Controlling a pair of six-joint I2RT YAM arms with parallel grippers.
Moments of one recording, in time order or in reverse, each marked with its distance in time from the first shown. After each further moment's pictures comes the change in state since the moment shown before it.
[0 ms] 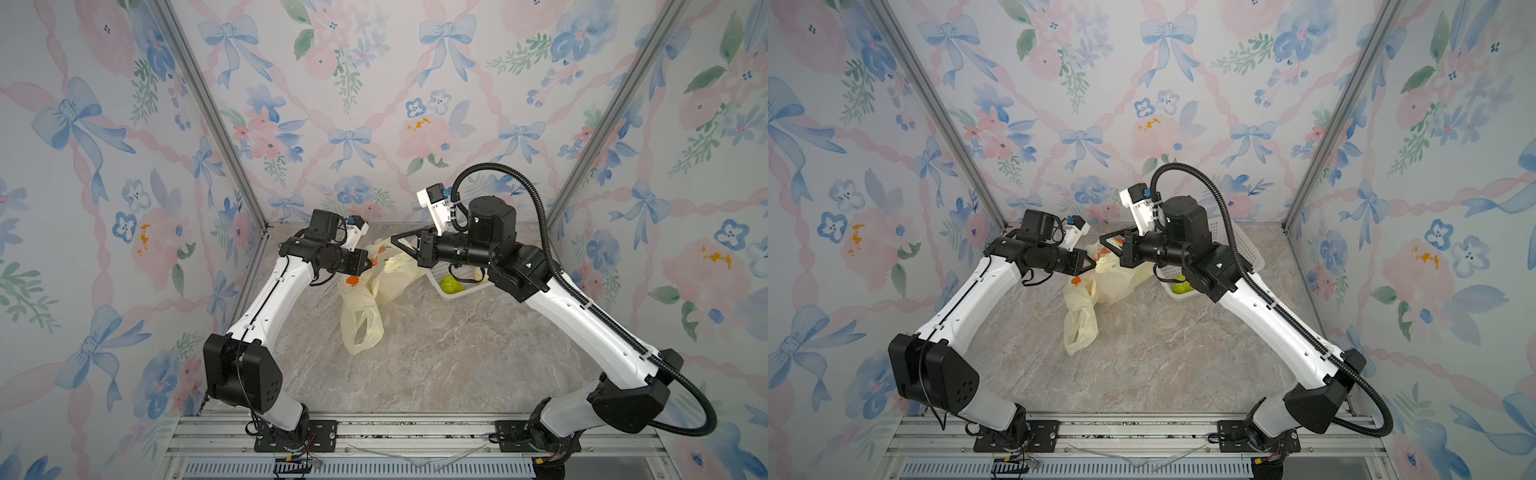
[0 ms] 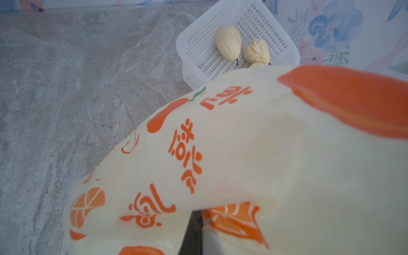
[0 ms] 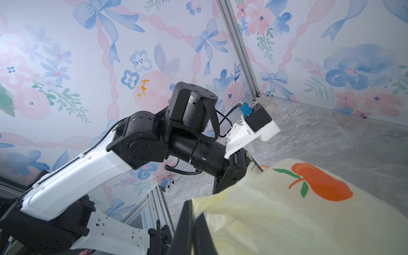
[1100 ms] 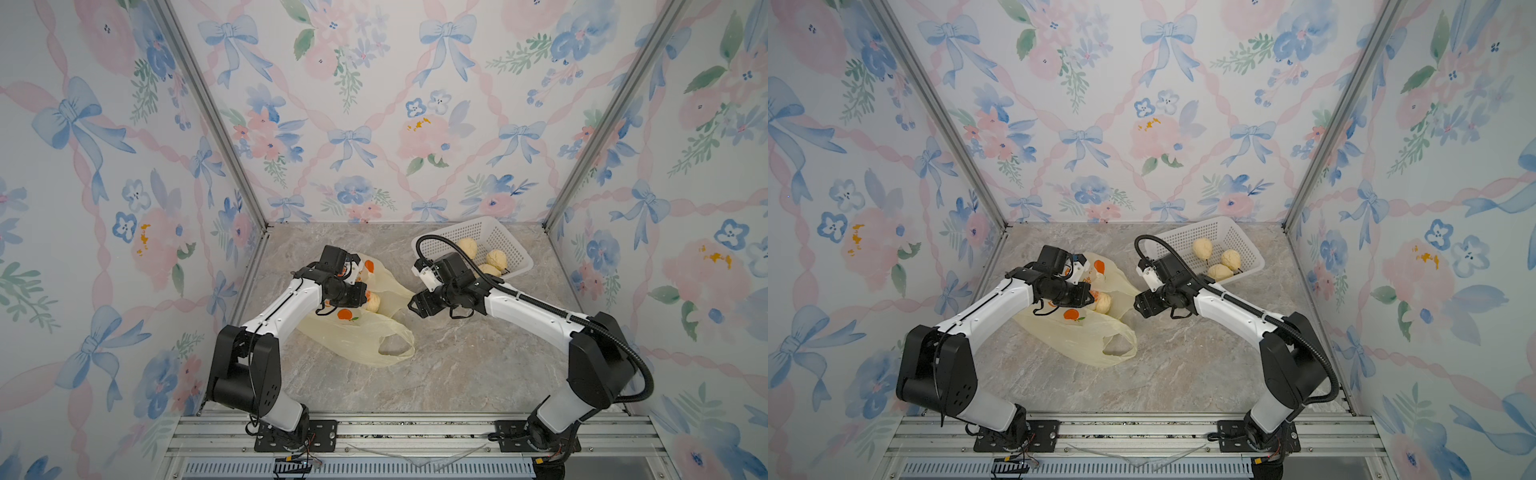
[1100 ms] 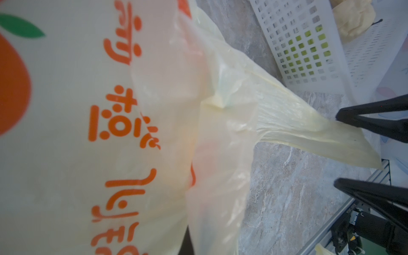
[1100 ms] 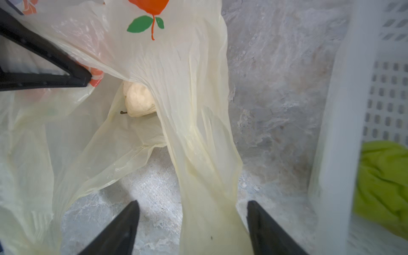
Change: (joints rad) left arm -0.027 -0.020 -0.389 0.195 -0.128 -0.143; right arm -0.111 0.183 -0.515 -0.038 0.170 -0.383
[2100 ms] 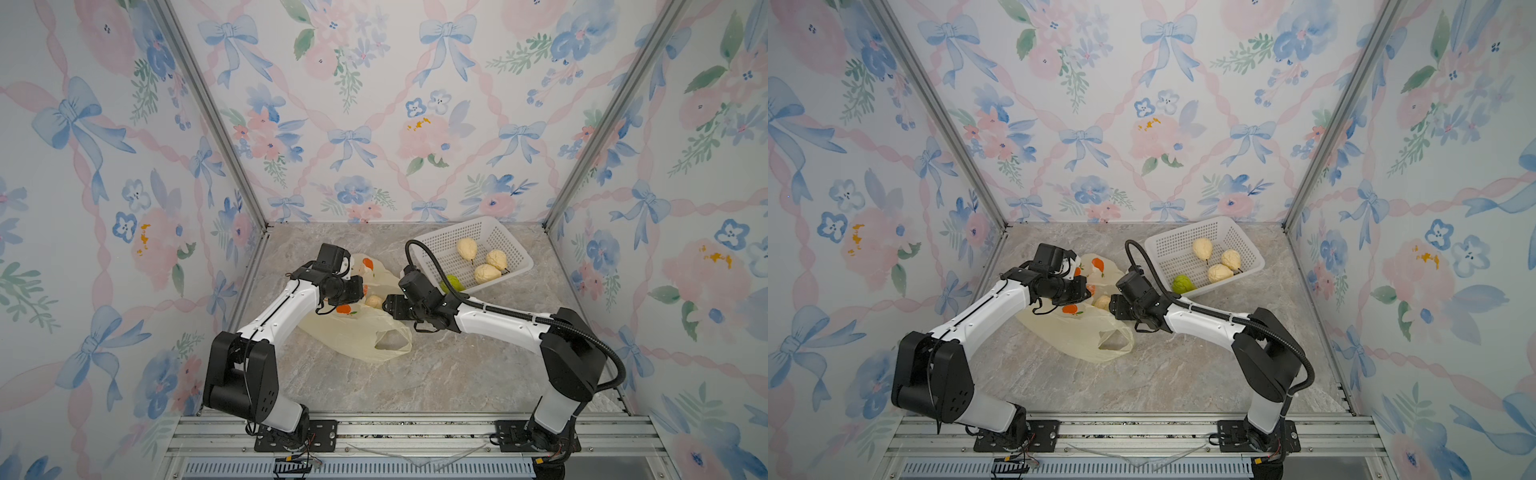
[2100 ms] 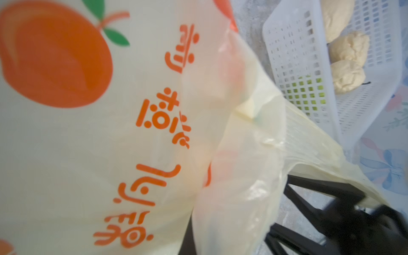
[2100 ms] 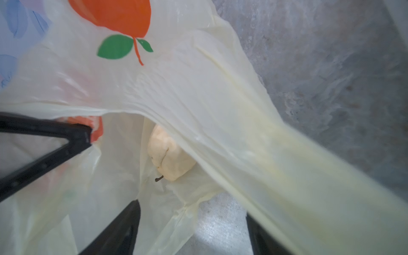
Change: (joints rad) left arm 0.003 -0.036 -0.008 0.031 -0.094 -0.229; right arm 0.227 0.075 0.049 0.143 0.316 0.619
